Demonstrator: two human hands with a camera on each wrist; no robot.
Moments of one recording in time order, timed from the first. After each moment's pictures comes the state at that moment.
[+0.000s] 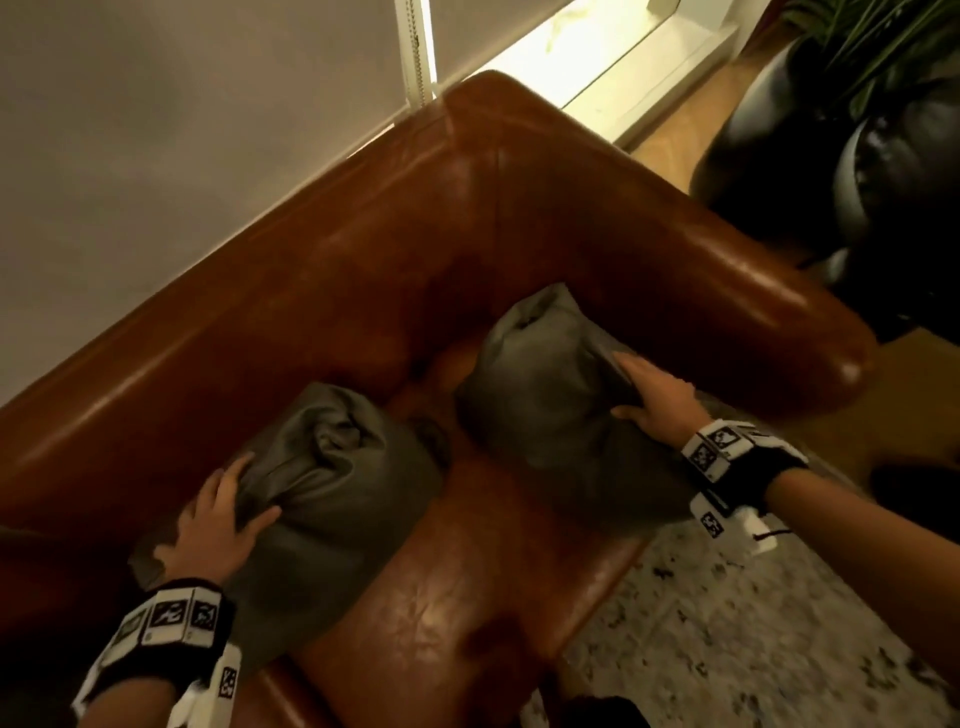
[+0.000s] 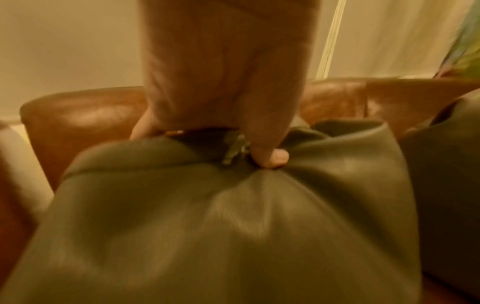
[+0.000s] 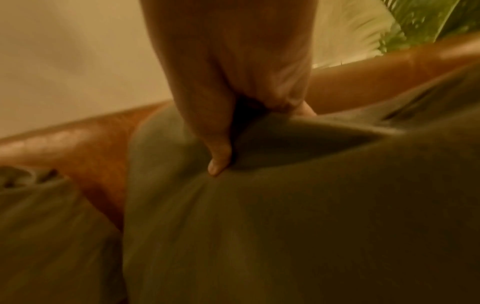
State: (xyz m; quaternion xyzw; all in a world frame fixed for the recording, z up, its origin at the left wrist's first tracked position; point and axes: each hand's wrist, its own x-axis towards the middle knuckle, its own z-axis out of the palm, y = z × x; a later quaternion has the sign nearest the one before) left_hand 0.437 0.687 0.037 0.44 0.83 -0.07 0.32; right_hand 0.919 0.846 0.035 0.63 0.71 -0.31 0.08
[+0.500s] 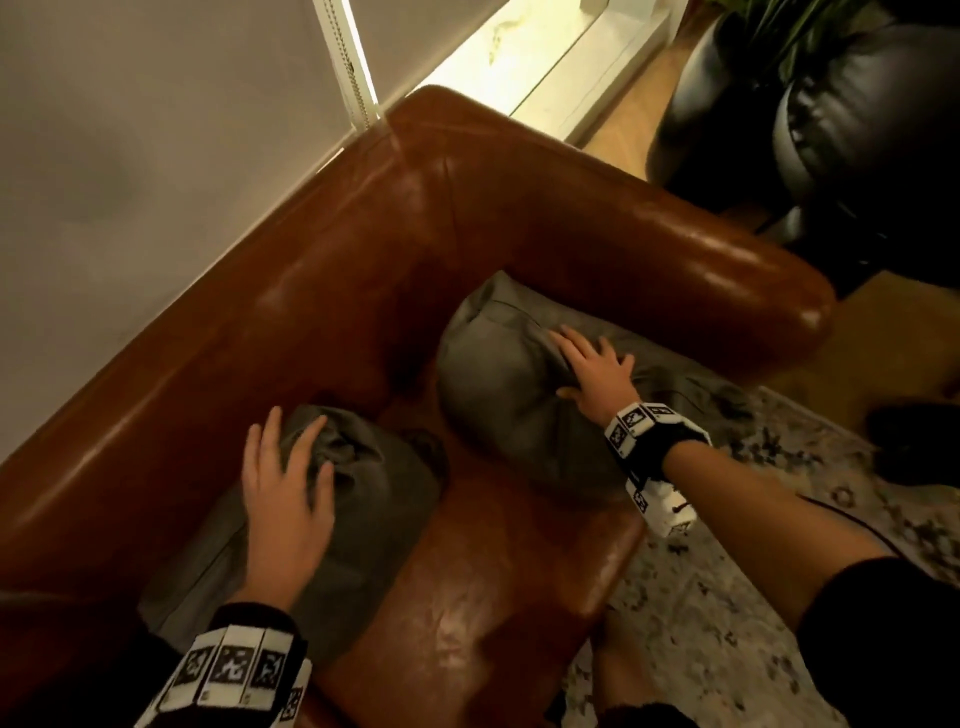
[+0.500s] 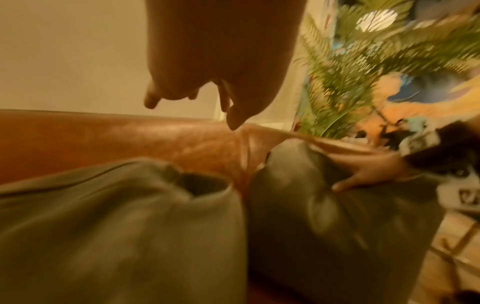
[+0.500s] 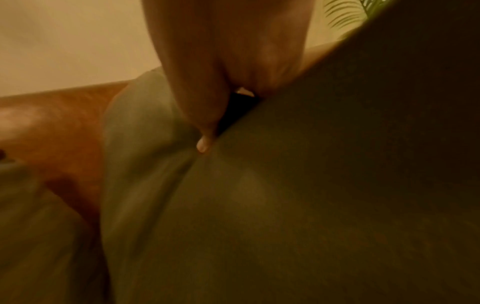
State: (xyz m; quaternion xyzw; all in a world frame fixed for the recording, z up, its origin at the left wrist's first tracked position) left_hand 0.543 0.717 0.084 0.64 0.74 0.13 0.17; right_hand 0.880 0.835 0.014 0.66 0.70 -0.28 0.04
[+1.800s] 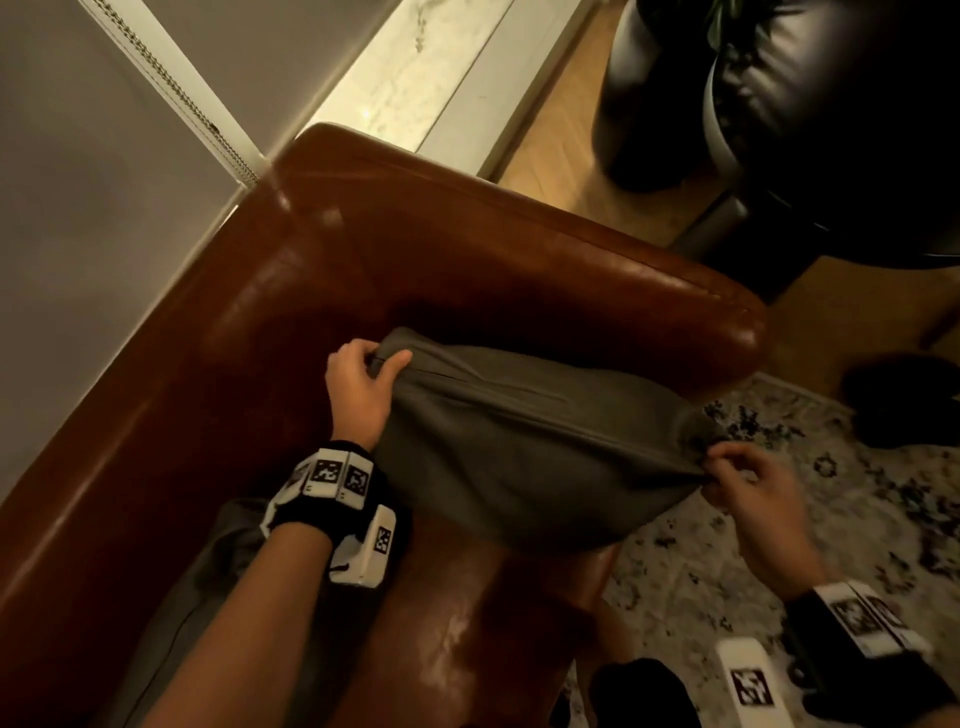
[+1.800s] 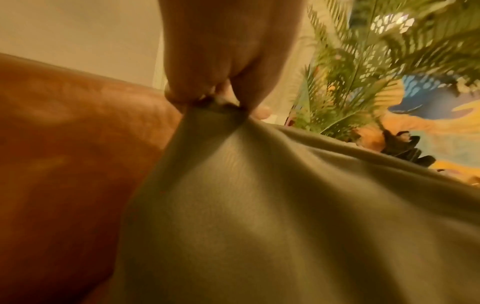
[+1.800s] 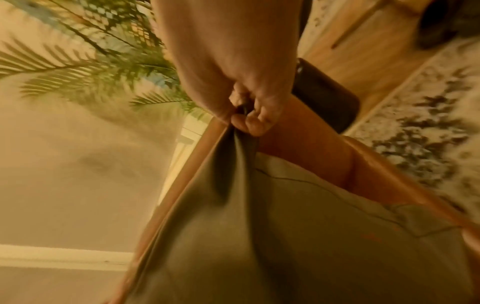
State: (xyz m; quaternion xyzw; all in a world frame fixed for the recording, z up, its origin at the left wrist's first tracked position) left_hand 0.707 0.927 0.063 0.61 0.71 0.23 0.26; right_hand 1.045 0.738 0.050 0.75 0.19 -0.48 -0.42
